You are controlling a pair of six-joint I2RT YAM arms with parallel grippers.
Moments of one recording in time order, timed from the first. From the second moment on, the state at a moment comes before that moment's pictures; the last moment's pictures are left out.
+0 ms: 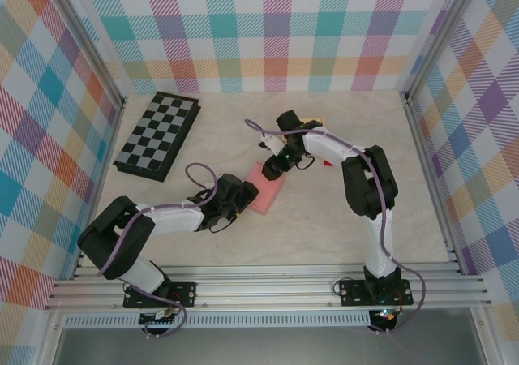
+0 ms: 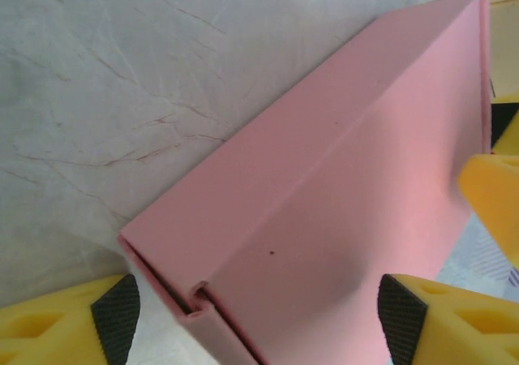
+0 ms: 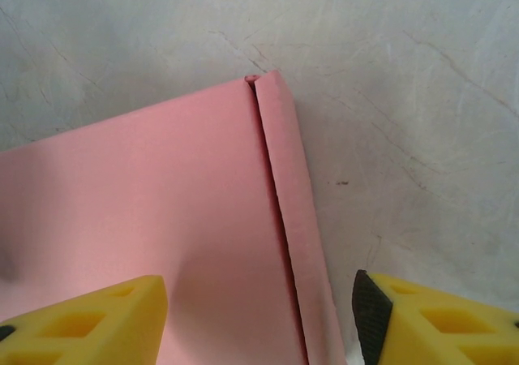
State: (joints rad) left arm -0.71 1.54 0.63 0.11 -0.05 -1.37; right arm 0.52 2.13 1.64 -0.79 -0.40 -0.28
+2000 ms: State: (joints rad) left arm -0.25 2.22 1.63 -0.25 0.22 -0.66; right arm 0.50 2.40 2.06 -0.58 -0.17 0.45
